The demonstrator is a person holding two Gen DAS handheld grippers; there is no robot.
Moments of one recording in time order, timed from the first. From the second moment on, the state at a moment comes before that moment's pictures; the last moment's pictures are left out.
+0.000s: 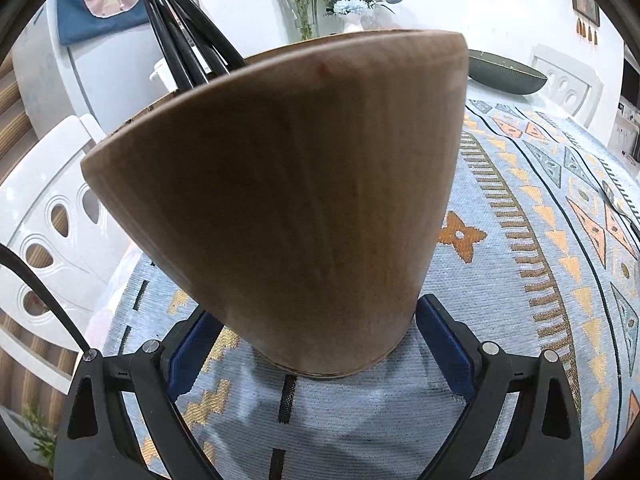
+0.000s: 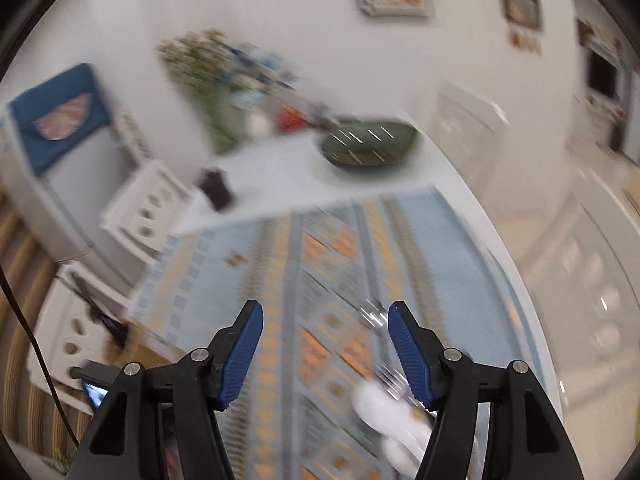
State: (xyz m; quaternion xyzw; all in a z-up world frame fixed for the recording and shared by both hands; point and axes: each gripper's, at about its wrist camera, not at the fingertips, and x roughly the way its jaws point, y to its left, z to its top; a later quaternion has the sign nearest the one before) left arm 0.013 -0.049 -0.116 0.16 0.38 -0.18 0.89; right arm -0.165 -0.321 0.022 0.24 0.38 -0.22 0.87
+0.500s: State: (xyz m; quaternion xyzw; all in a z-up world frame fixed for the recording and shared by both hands) left arm 0.024 -0.058 -0.123 0.17 0.38 -0.18 0.89; right arm -0.149 -0.387 -0.092 0.33 0.46 -0.24 0.79
